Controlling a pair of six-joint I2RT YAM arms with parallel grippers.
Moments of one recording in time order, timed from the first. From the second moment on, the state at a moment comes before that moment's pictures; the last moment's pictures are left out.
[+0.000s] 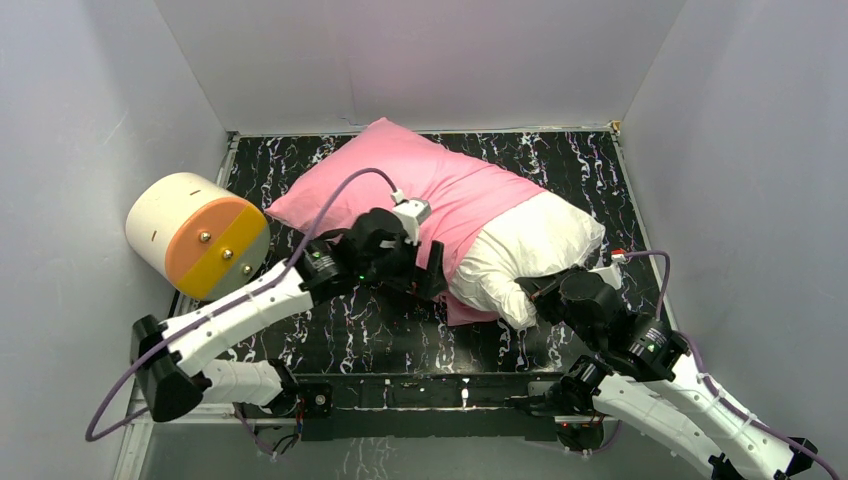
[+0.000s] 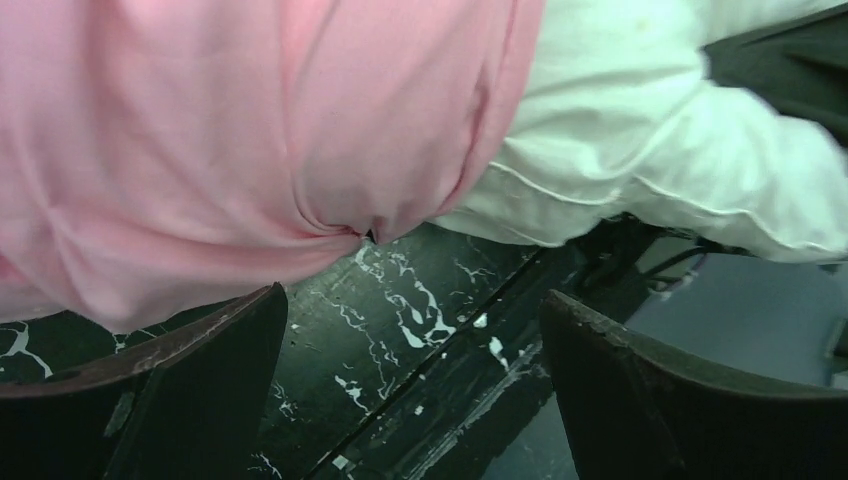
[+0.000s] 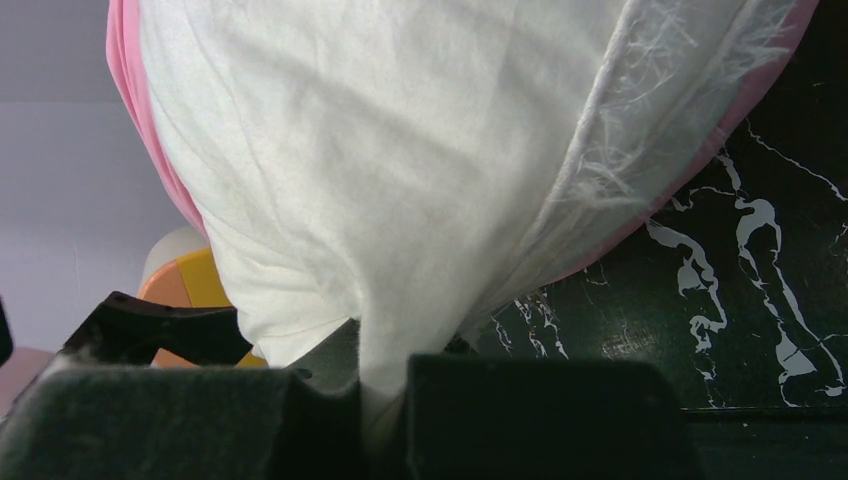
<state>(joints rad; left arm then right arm) -0.90 1.19 1.12 -0.57 0.09 -0.46 0.86 0.47 0.71 -0.85 0.43 1.48</state>
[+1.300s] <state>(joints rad) -0.59 1.19 0.88 -0.39 0.14 -0.46 0.88 0.47 0.78 -0.86 0.37 1.40</state>
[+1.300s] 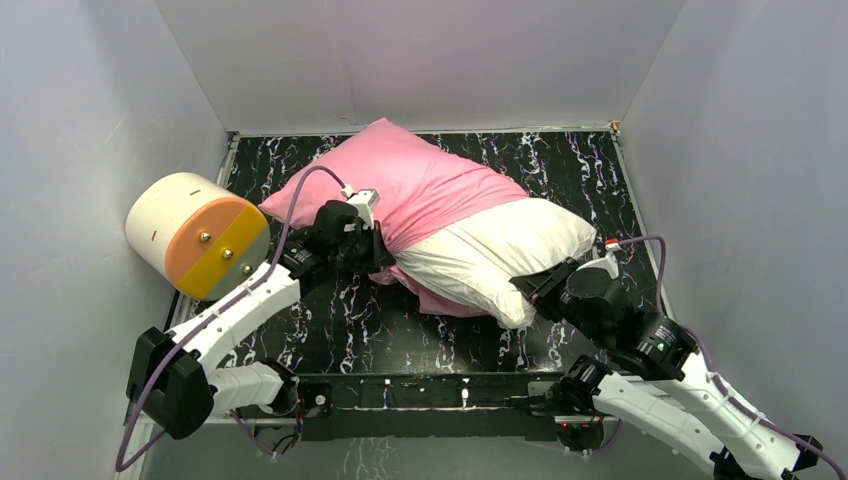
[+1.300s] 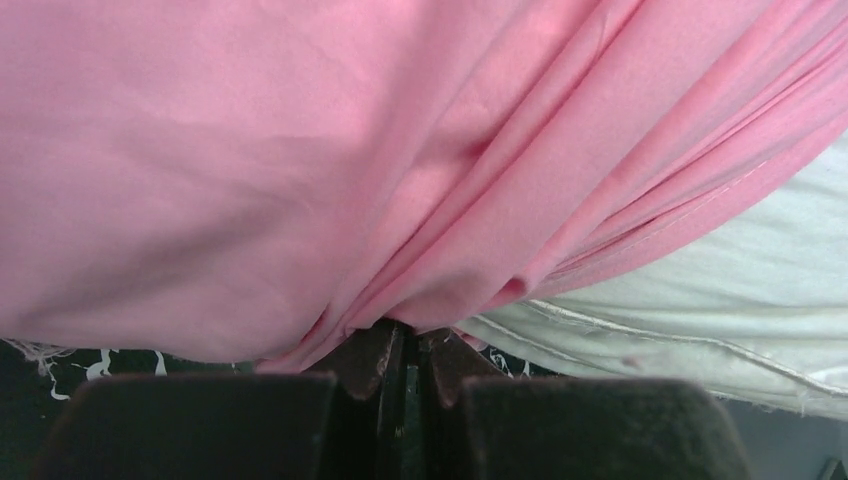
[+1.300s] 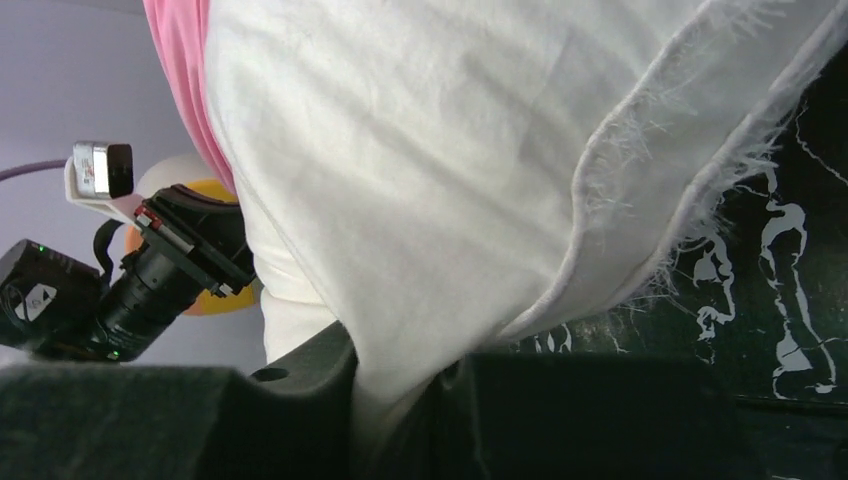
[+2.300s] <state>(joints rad) -0.53 1.02 0.93 -0.56 0.09 -0.45 0.85 1.10 0.72 -0.38 0.15 1.00</state>
